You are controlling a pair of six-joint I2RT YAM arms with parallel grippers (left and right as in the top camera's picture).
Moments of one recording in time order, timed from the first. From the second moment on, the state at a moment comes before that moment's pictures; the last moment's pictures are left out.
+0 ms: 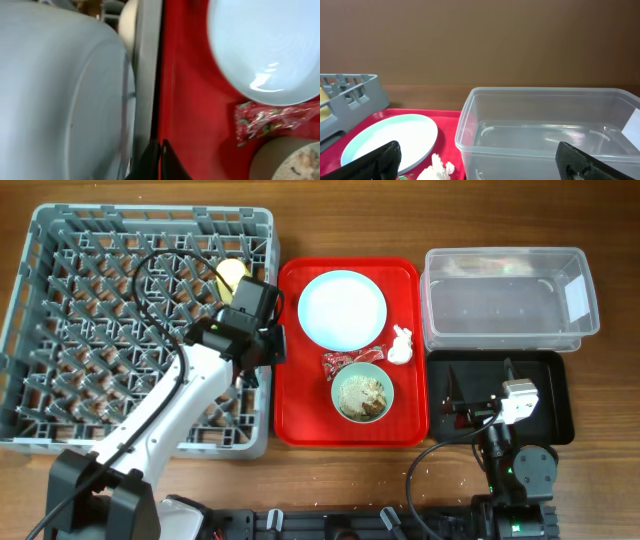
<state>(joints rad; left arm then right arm) -0.39 1.52 1.06 -0.74 -0.06 -0.45 0.03 0.02 0.01 0.00 -0.08 0.04</state>
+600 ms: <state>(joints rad) -0.30 1.33 1.10 -0.90 -0.14 -0.54 0.03 0.02 0.01 0.00 -0.08 0.04</state>
